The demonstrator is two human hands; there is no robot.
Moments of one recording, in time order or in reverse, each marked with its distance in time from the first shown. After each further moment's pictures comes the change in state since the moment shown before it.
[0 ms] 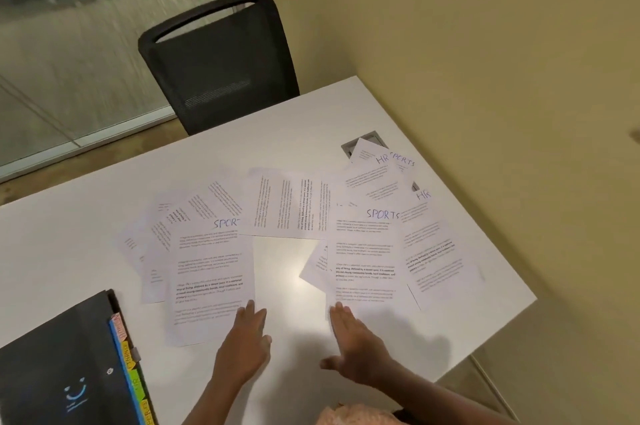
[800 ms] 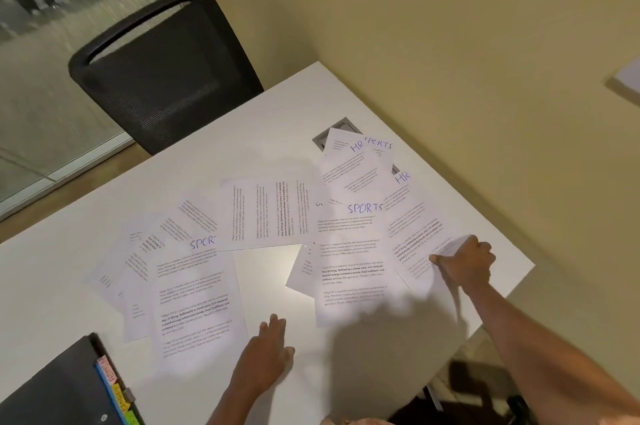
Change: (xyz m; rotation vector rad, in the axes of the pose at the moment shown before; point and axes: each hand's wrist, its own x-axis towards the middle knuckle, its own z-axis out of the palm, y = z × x) left_hand 0.024 0.049 0.007 0.247 -0.240 0.082; right_hand 0.004 0.221 -0.137 0.415 0.533 1.013
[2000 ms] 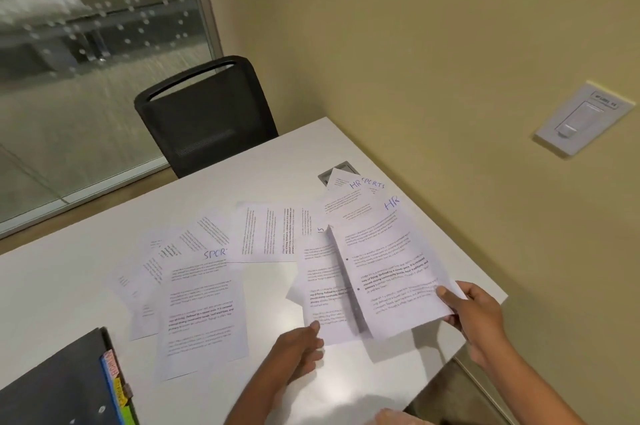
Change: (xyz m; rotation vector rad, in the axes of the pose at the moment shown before) left_hand -0.083 0.080 -0.048 -1.445 -0.137 -0.093; right_hand -0.170 0.020 -0.104 1.008 -0.183 -0.023
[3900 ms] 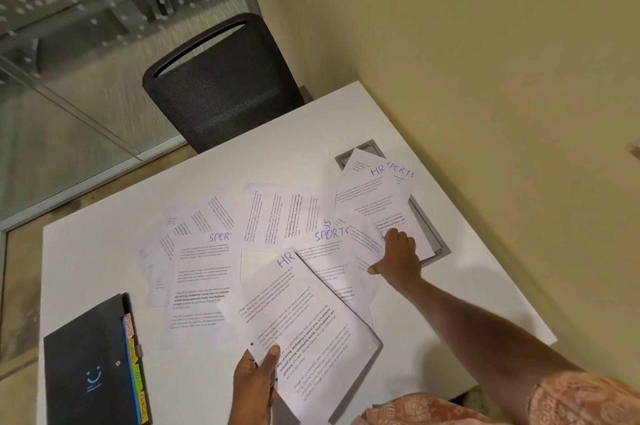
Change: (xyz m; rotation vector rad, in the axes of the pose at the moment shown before) left_hand 0.028 -0.031 0.056 -0.326 0.722 0.150; right_hand 0.210 0.028 0.171 -1.215 -0.373 -0.500
